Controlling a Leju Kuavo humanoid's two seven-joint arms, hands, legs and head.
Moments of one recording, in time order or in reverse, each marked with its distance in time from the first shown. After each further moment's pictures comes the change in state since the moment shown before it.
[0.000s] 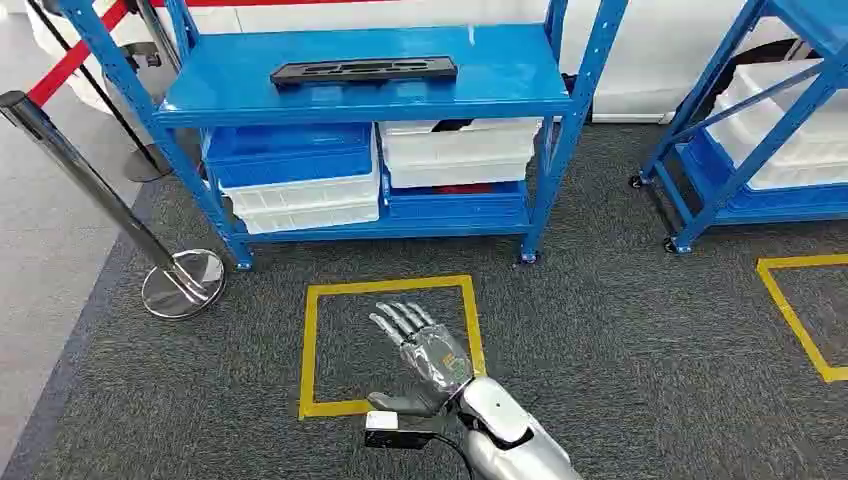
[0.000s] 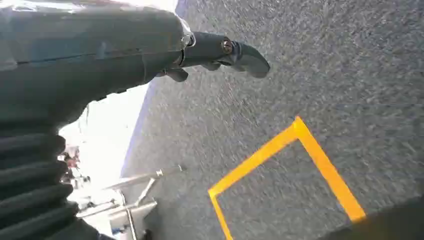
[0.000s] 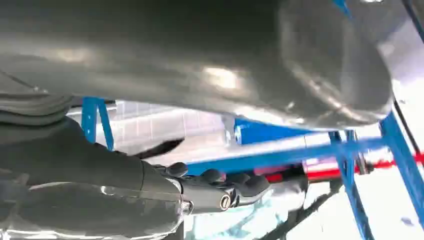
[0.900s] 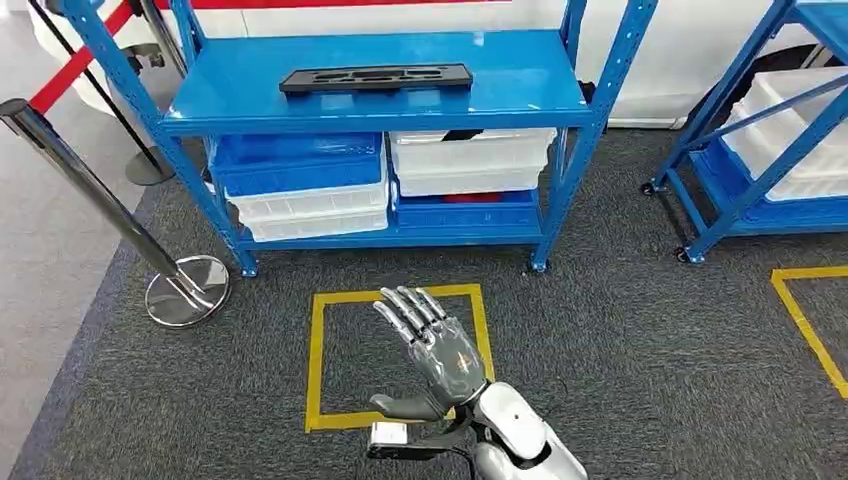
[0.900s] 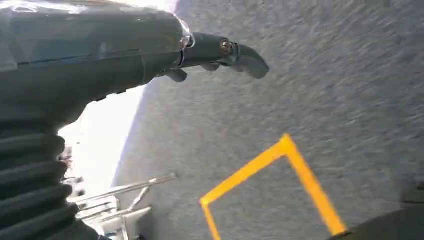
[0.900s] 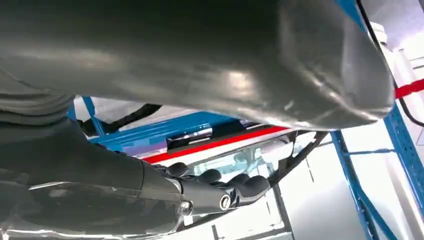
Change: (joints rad) left arm -0.006 -0.006 0.012 0.005 -0.014 0.021 -0.014; right arm 0.127 -0.057 -0.002 -0.335 0.024 0.021 0.031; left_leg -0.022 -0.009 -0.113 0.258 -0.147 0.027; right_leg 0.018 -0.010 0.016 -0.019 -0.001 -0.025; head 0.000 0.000
